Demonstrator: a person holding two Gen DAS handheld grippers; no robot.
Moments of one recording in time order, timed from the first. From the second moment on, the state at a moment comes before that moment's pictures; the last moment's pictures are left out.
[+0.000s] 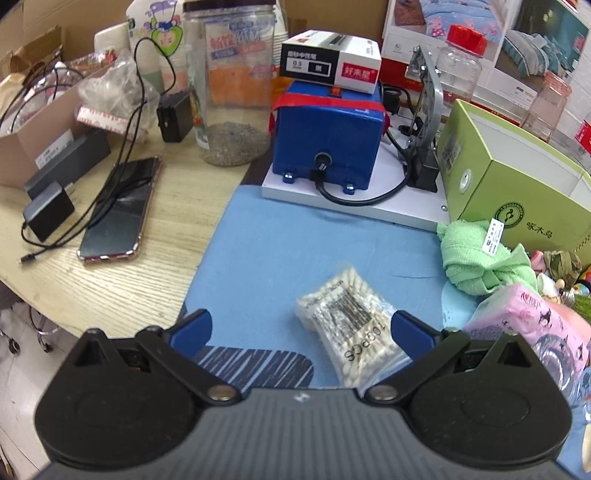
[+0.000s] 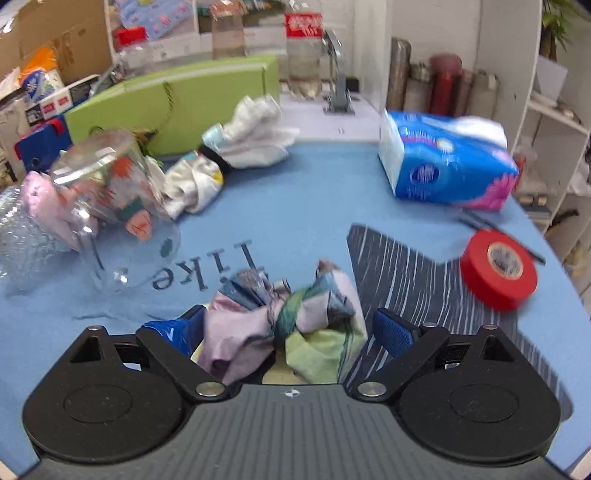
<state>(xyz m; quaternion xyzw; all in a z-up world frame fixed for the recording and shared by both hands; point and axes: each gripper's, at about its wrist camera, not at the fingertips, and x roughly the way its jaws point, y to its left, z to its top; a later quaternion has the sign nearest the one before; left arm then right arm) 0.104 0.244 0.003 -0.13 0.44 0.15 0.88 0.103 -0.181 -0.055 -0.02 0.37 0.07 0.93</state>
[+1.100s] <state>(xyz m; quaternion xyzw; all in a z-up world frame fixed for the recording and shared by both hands) 0.113 0.250 0.000 -0.20 0.43 0.13 0.87 0.086 -0.197 -0.031 0.04 0.26 0.11 0.96</state>
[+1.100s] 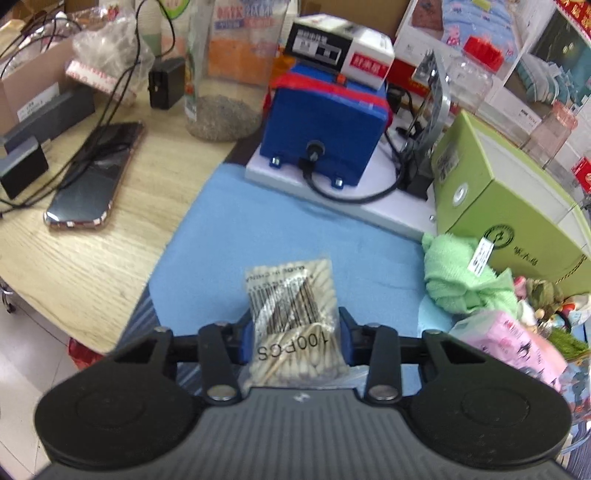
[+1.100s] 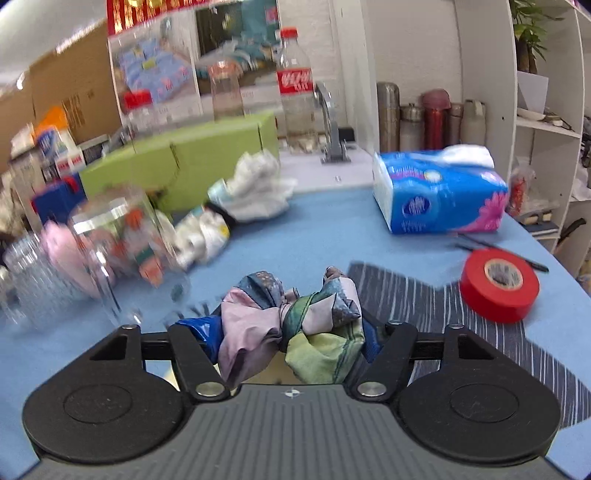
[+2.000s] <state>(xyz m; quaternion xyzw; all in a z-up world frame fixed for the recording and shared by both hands) 0.334 0.129 0.074 -0.08 0.38 -0.01 0.92 0.351 -0.067 0.035 -0.09 0.30 0.20 0.93</state>
